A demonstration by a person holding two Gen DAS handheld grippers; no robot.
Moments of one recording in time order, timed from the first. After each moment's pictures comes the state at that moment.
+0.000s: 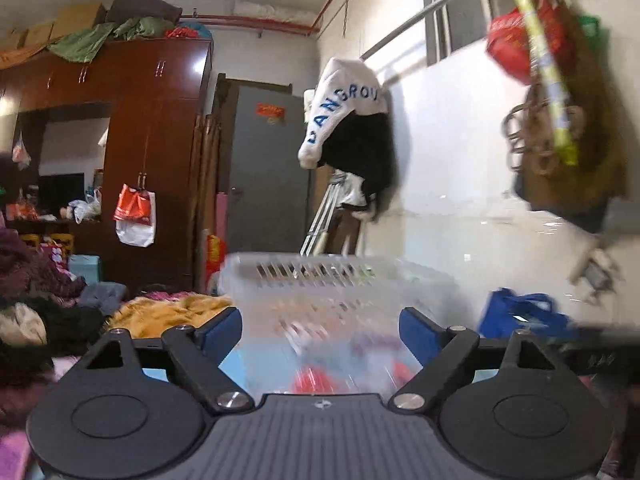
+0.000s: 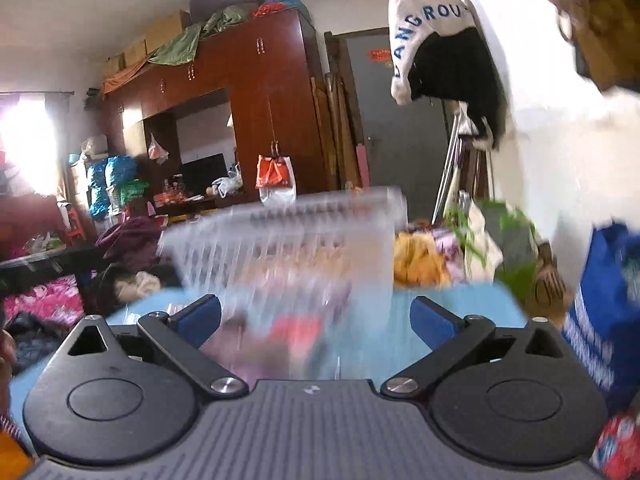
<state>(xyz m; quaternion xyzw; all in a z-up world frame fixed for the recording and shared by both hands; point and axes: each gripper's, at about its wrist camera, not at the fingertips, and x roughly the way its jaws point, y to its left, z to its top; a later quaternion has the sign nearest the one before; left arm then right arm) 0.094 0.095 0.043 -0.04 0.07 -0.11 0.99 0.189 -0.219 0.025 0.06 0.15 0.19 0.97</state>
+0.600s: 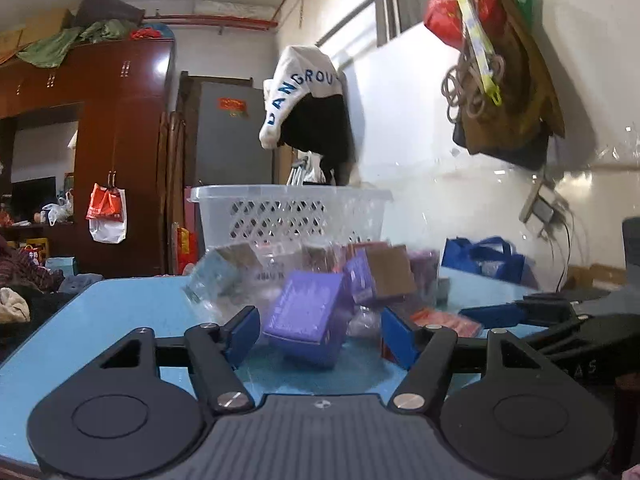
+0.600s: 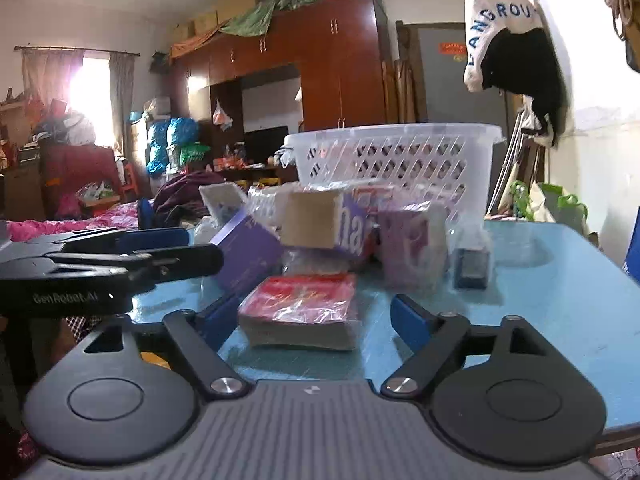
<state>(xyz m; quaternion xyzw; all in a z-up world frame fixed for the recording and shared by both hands) 0.033 0.085 -0.034 0.01 0.07 -0.16 0.98 0.129 -0.165 -0.017 -0.02 0.14 0.28 0.95</state>
